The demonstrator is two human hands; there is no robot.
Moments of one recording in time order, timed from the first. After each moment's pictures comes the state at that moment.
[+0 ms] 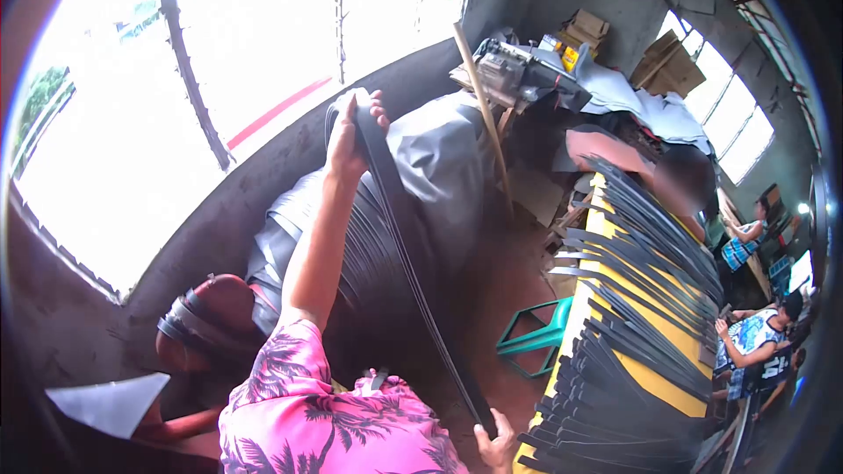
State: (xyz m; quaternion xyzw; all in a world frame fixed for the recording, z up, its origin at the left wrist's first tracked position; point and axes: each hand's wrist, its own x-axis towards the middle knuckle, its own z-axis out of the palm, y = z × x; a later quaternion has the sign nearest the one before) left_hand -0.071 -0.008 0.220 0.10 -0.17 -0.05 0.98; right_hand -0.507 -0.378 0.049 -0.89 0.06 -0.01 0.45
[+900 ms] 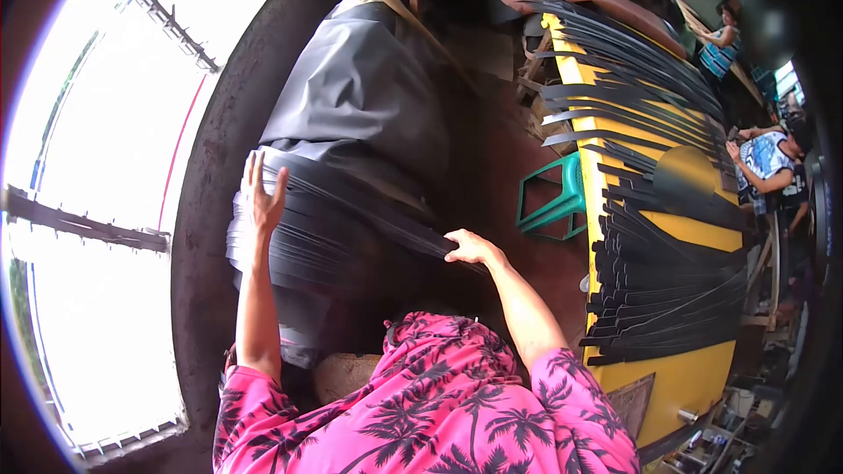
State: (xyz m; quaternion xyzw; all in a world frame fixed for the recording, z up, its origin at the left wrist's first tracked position) left_hand -0.017 0.070 0.043 0.93 -0.10 0.24 0.25; right_hand -0.174 -0.332 -0.104 -0.83 -0.02 0.31 0.46
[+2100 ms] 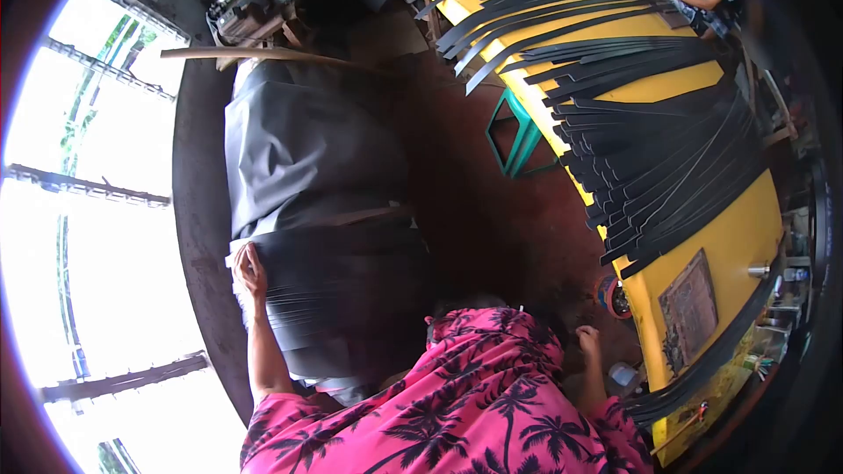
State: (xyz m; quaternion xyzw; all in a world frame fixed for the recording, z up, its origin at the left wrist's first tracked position) left_hand 0.031 0.080 0.001 0.93 -0.25 0.19 0.19; right_hand -0.692 -0.336 -0.235 -0.62 0.63 -0.01 0.47
